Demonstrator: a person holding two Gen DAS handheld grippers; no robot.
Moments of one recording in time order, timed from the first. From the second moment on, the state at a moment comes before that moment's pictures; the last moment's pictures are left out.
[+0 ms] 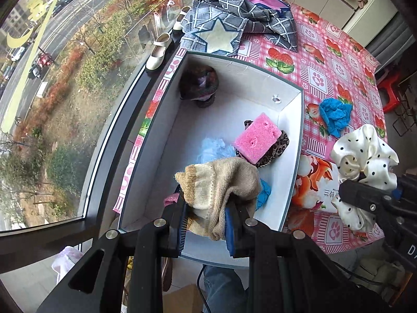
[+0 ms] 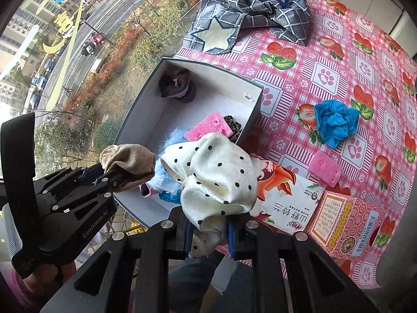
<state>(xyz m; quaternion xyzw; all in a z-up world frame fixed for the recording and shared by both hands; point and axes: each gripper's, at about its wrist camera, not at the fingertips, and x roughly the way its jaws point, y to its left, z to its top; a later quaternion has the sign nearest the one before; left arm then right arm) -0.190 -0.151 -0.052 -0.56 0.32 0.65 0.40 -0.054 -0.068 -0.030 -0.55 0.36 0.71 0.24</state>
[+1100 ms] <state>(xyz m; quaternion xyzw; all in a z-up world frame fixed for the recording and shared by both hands) -0.223 -0.136 -0.085 -0.58 0.32 0.66 0.37 -0.135 -0.026 -0.047 -0.56 0.35 0.72 0.23</state>
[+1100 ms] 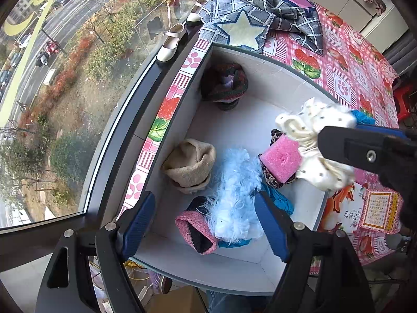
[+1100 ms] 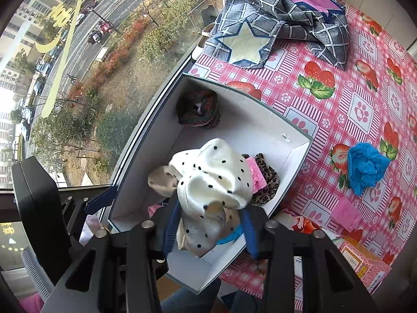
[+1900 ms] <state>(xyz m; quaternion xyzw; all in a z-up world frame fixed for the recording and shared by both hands) -0.150 -0.056 -0.055 -0.56 0.31 0.61 0.46 0.028 0.066 -0.026 -0.51 0.48 0.64 0.32</state>
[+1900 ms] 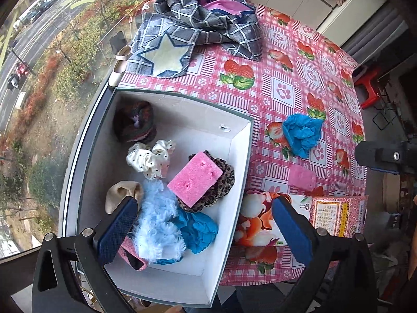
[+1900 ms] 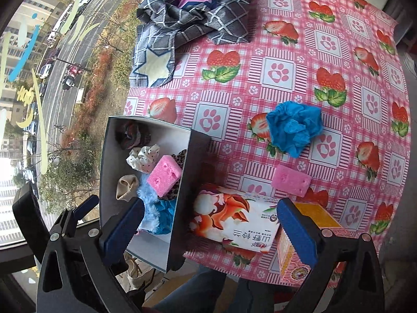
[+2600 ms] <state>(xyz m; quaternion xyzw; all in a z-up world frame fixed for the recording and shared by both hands) -0.019 0.126 -0.143 -0.57 0.41 0.53 0.48 0.228 0.105 -0.091 -0.45 0.61 0.54 0.36</state>
